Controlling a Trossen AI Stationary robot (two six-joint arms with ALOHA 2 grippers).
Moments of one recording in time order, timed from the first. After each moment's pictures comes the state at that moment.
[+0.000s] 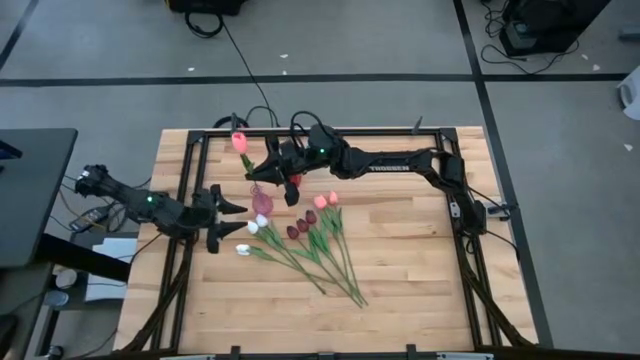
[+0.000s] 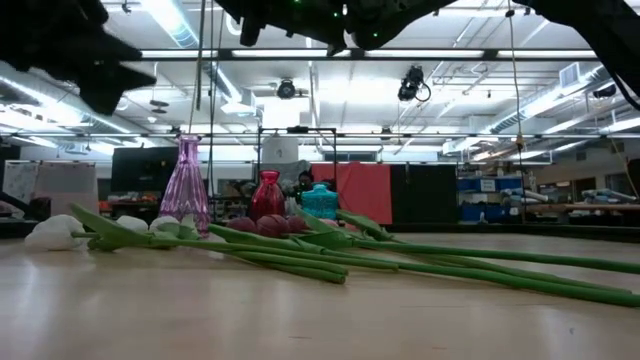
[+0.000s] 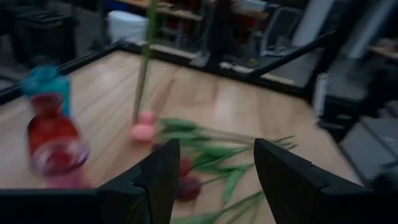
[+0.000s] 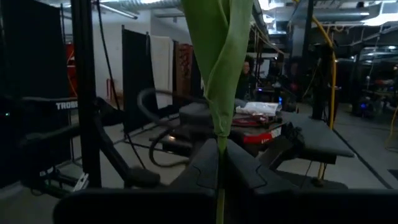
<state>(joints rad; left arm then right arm) -0.44 0.25 0.24 -0.19 -0.54 -0.36 -0.20 2.13 1.78 0.54 -0.57 0.04</state>
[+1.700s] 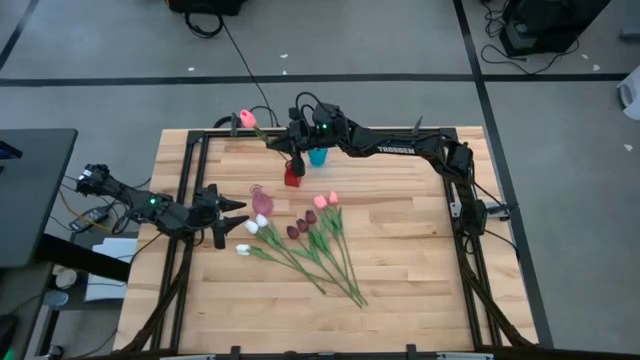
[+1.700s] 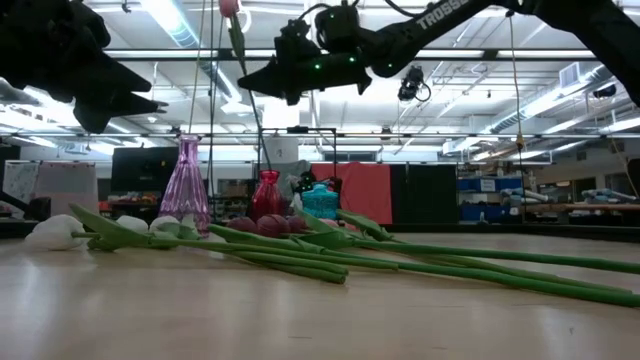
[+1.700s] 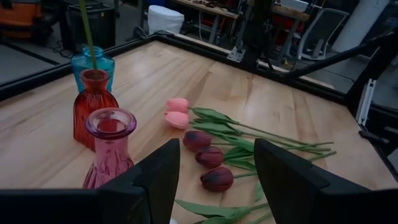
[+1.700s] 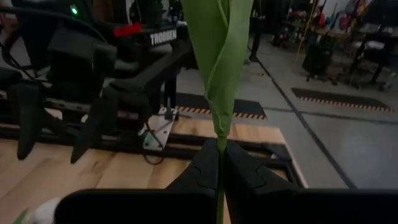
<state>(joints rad) -0.45 0.25 0.21 -0.23 -0.68 -0.46 -0.38 2.08 1.66 0.29 -0.44 -0.15</state>
